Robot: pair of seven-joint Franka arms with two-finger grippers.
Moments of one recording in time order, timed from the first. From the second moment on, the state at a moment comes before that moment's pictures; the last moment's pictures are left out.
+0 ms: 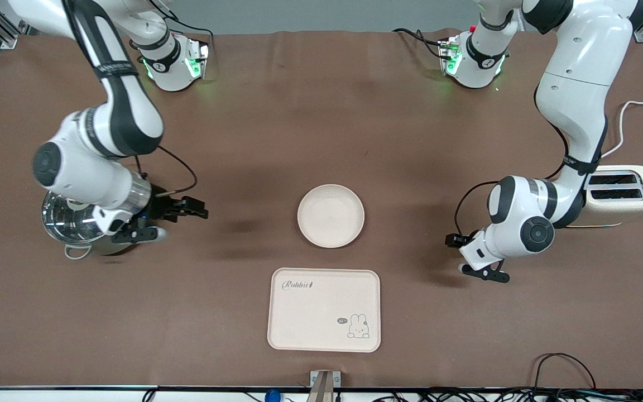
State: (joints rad) left arm -0.03 0.72 -0.16 -1.69 0.02 2.28 0.05; right arm 0.27 0.29 0.00 -1.93 0.43 2.26 0.00
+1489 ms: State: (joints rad) left arm -0.35 0.84 -0.33 -1.49 -0.14 2.44 -0.75; right arm 0.68 0.67 0.00 -1.85 0.58 2.83 0.30
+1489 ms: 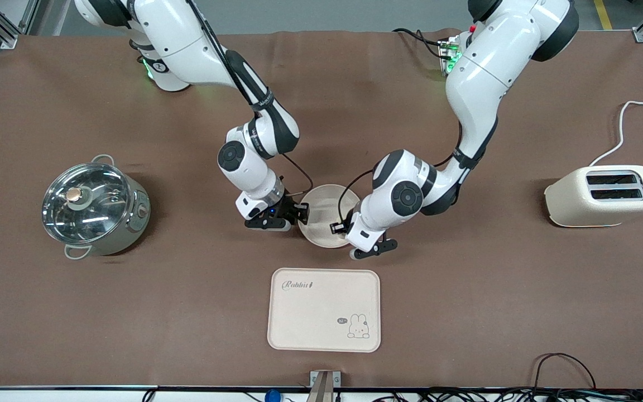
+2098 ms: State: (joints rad) left arm -0.36 0.84 -0.33 -1.47 -0.09 2.39 -0.77; right arm 0.68 0.67 -0.01 -1.85 0.58 2.84 0.27
